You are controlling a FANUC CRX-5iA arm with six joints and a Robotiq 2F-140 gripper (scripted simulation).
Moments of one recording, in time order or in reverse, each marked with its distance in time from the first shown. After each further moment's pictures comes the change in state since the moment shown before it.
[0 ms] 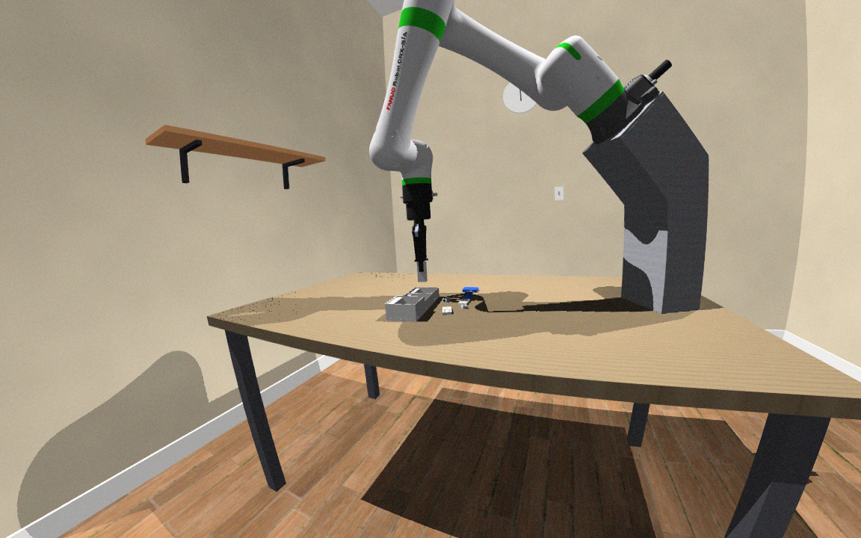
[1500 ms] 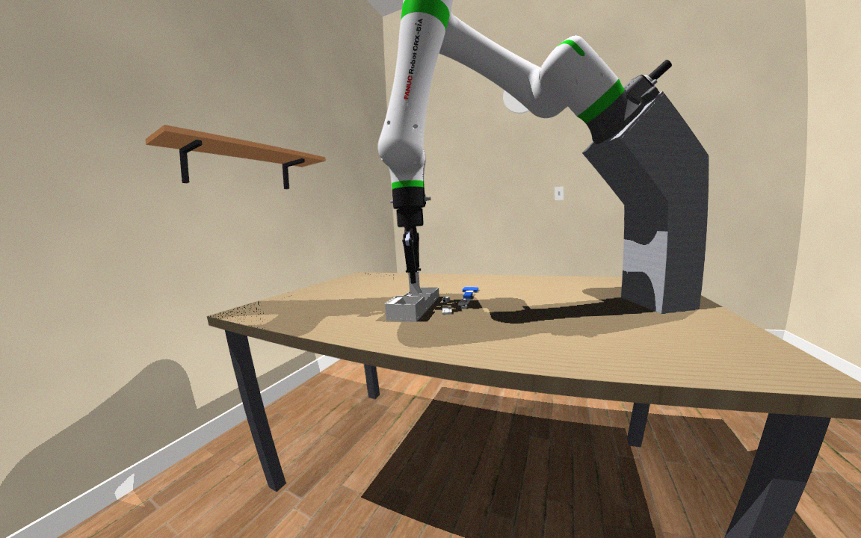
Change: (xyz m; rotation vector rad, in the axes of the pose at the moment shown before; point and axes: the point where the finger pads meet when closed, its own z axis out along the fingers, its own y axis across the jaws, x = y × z) arm 0.011 -0.083 0.019 0.000 0.000 0.000
